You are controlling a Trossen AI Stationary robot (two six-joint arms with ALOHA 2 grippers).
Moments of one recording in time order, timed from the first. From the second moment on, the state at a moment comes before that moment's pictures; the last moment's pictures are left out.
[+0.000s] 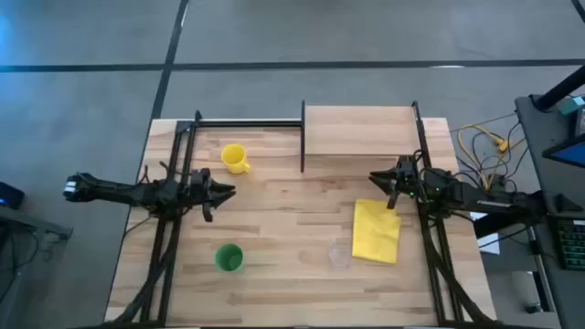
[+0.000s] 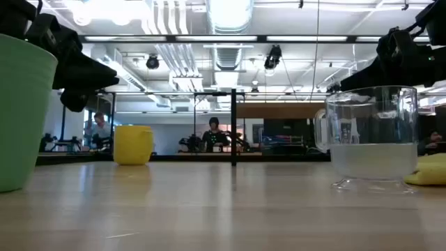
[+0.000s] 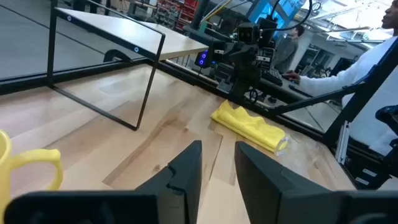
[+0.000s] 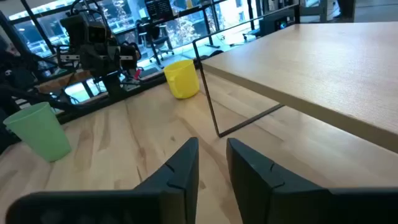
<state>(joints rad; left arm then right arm) -0.13 0.22 0.01 0.10 -0.35 -0.41 -0.16 0.11 0.05 -0.07 0.18 0.29</state>
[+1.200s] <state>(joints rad) -0.13 0.22 0.01 0.10 -0.35 -0.41 -0.16 0.11 0.05 -0.07 0.18 0.29</state>
